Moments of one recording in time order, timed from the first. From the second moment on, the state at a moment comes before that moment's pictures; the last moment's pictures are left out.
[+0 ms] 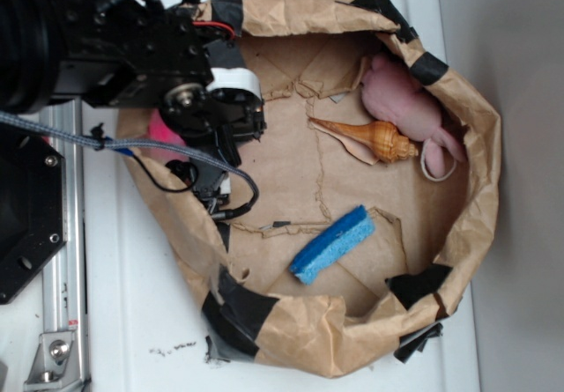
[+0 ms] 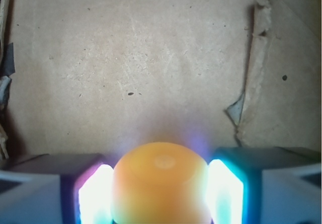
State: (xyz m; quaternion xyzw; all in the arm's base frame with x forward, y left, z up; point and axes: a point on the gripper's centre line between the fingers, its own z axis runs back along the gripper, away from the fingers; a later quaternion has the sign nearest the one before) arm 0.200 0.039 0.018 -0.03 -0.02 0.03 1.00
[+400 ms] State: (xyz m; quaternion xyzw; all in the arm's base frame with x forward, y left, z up) arm 0.203 0.042 0.018 -0.04 -0.02 0.04 1.00
